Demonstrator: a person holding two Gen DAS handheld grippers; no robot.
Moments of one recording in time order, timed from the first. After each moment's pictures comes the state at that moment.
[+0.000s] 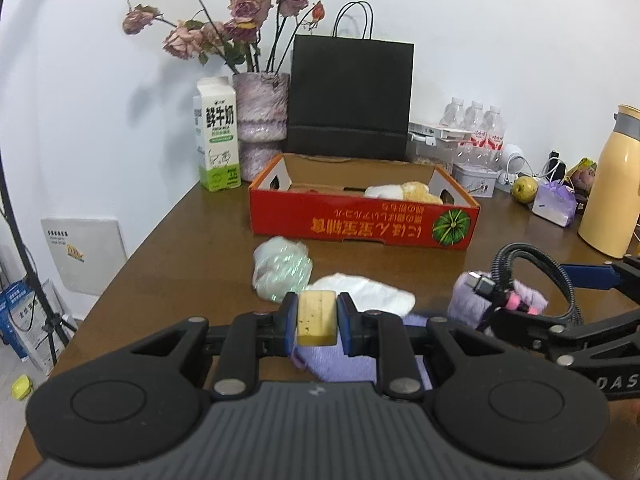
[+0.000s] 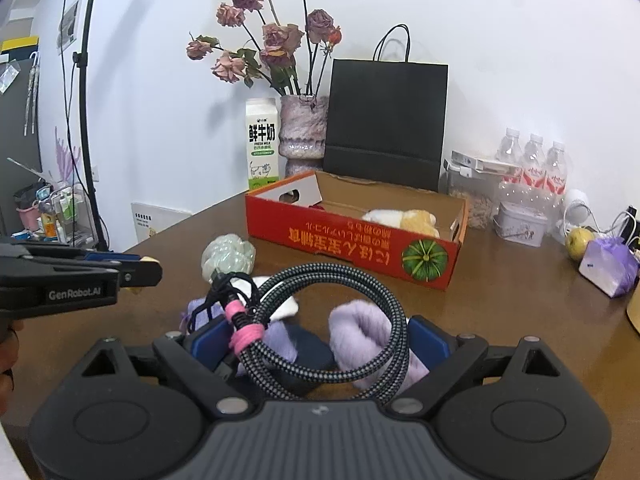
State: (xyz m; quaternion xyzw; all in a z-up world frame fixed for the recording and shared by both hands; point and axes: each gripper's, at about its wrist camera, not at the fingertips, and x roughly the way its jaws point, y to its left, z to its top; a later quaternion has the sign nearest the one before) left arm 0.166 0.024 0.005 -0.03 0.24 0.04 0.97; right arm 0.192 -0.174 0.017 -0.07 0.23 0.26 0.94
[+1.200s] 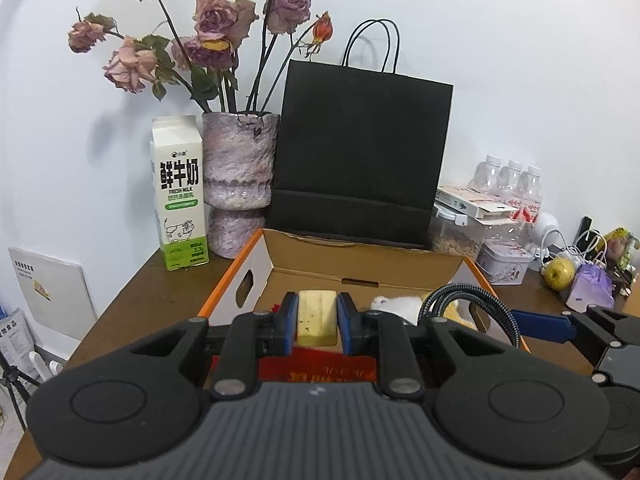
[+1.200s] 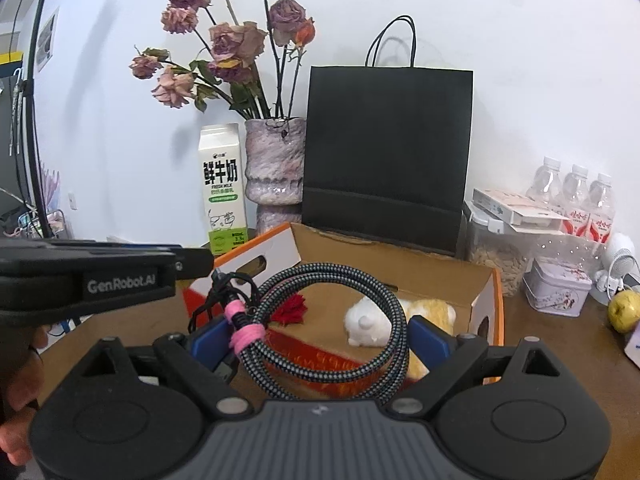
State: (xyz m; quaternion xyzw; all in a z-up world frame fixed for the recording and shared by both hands) left arm 0.359 0.037 0.042 -0.06 0.20 0.05 0.98; right arm 0.379 -0.114 0.045 -0.06 0.22 0.26 0.94
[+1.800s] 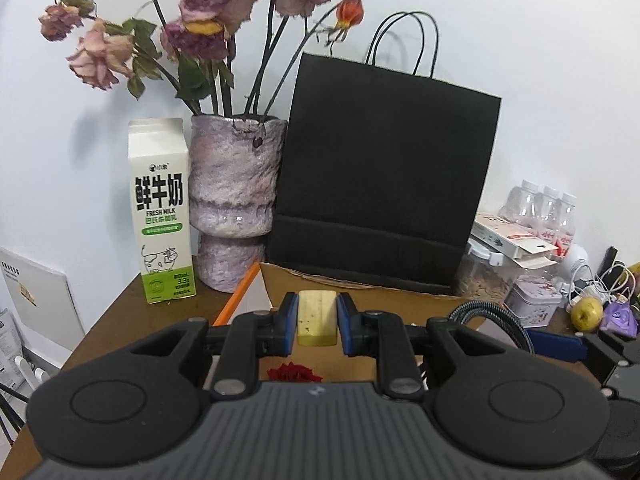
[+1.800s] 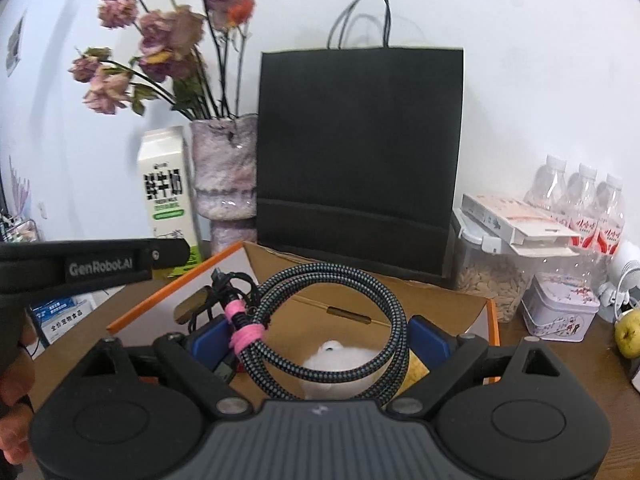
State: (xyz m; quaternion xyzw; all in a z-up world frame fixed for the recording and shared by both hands) left arm 0.452 0.055 0.045 -0.08 0.20 0.06 0.97; right arm 0.475 -0.102 0.045 -0.05 0.23 0.23 0.94
